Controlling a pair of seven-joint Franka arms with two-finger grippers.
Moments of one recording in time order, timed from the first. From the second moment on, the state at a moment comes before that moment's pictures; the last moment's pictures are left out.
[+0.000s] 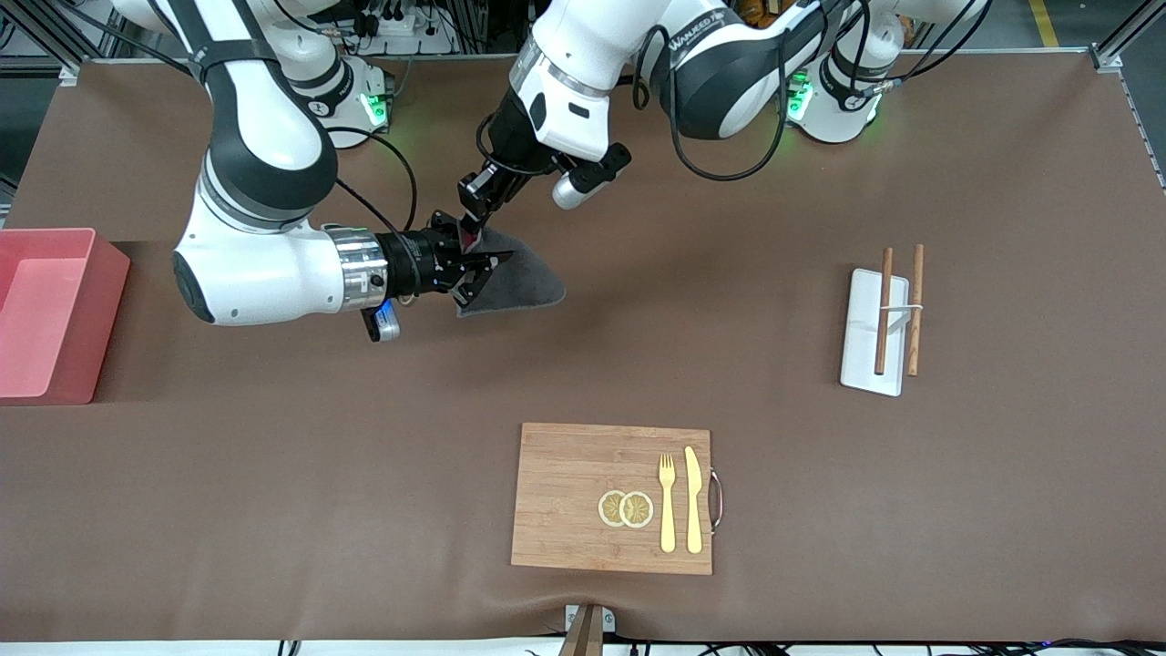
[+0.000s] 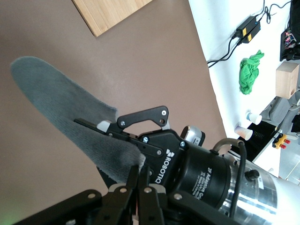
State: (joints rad) left arm -0.38 0.44 -0.63 -1.37 0.20 2.41 -1.93; right arm 0.27 0.33 0.09 -1.62 0.89 1.70 1.31
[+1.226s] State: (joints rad) left arm 0.11 0.35 -0.58 -1.36 0.27 2.17 -1.63; right arm 0.22 0.44 0.07 -1.77 0.17 2.00 0.60
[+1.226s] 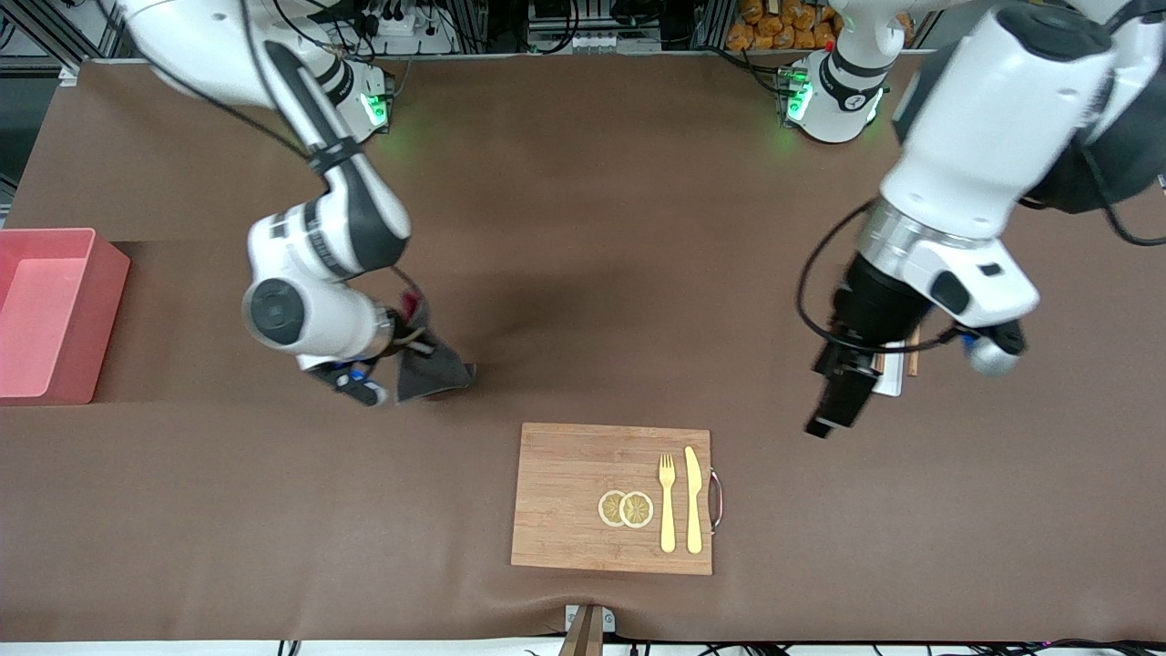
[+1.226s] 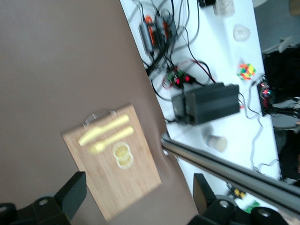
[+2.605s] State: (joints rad) left arm -0.06 -0.05 0.04 -1.68 -0.07 1.74 -0.34; right arm -0.37 0.41 0.08 -1.71 -0.27 2.08 -0.42
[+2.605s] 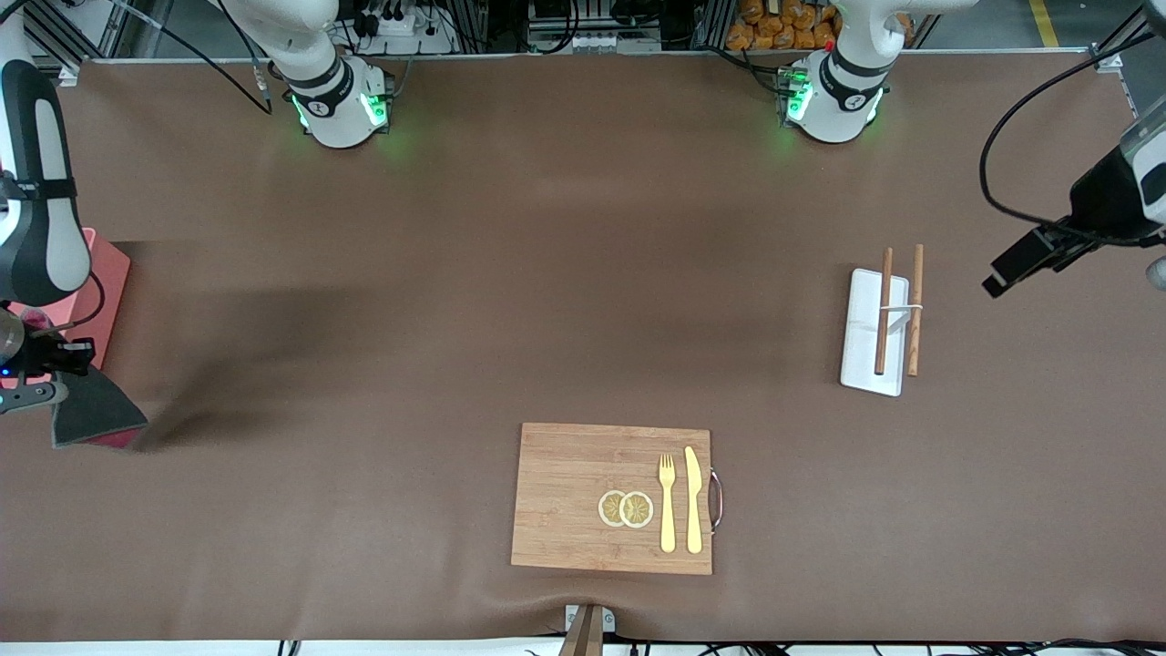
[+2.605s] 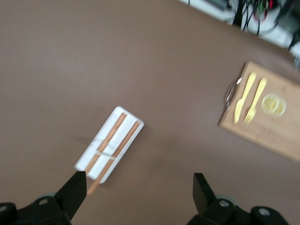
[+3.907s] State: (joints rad) left arm -0.08 -0.01 0.00 -1.58 0.03 1.48 0.09; right arm 0.39 0.44 0.10 -1.77 0.10 2.06 0.79
